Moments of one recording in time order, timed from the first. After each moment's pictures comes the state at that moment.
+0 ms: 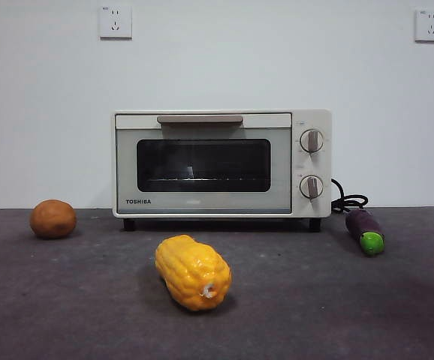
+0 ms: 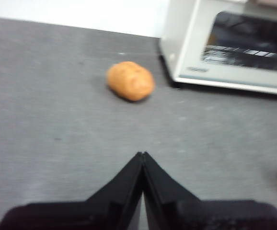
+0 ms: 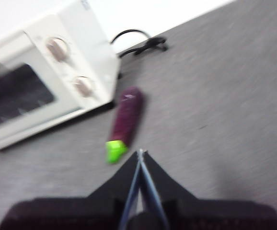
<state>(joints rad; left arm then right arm) 0.02 0.07 0.03 -0.17 0.12 -0.18 -0.05 0.01 0.03 -0.19 -0.15 0.43</state>
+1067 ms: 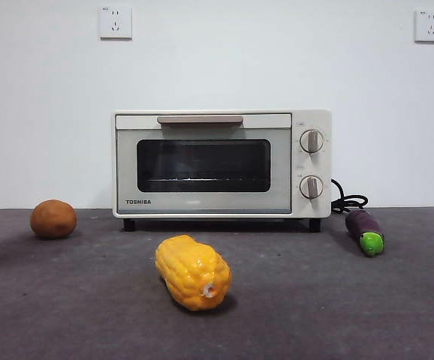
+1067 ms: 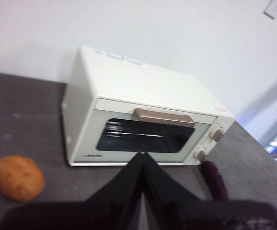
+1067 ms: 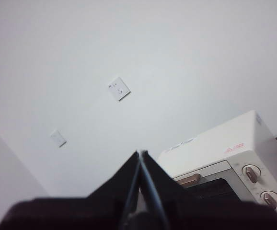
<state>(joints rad) 0.02 0.79 0.79 -0.16 0.45 -0.34 -0.05 0.28 0.80 -0.24 -0.44 0.72</state>
